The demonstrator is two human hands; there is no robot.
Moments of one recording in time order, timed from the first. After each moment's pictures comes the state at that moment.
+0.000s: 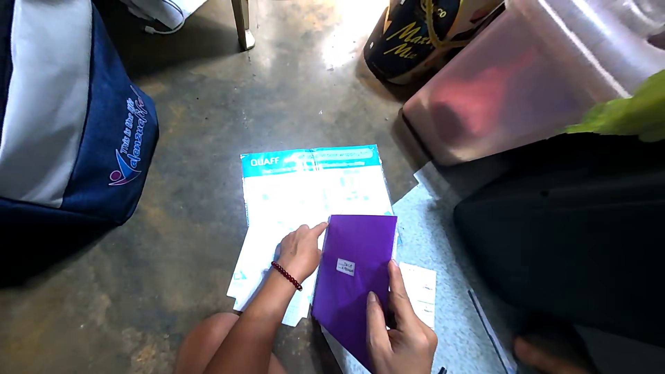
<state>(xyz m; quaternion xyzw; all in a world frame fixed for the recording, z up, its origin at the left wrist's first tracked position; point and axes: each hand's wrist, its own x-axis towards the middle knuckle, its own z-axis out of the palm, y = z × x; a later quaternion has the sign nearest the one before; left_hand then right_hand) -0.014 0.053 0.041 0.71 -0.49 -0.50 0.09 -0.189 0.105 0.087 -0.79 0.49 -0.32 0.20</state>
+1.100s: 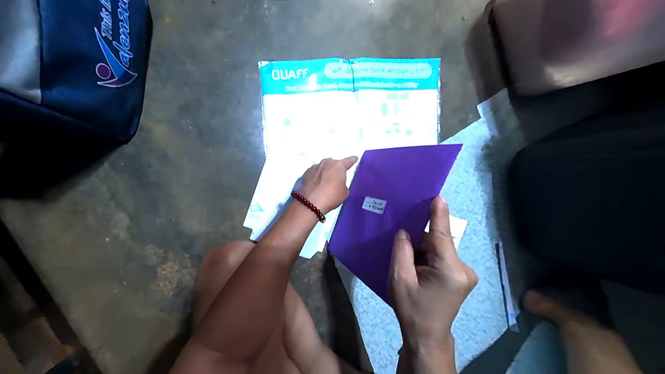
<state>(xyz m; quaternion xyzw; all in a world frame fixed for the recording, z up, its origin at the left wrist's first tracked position) -0.013 0.059 0.032 0.70 -0.50 -0.49 0.15 -0.188 0.105 0.083 -0.81 0.49 -0.28 0.16</state>
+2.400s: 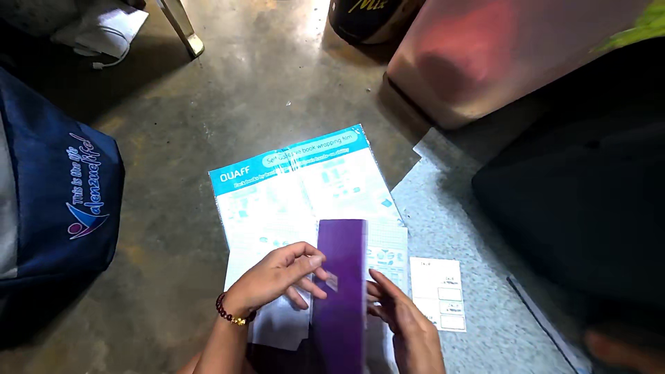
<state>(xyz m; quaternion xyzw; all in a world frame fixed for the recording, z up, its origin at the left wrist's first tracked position) 0.010 0.073 0.049 0.47 -0.33 -0.75 0.33 -0.235 0.079 0.038 -0.59 0.44 -0.37 0.57</state>
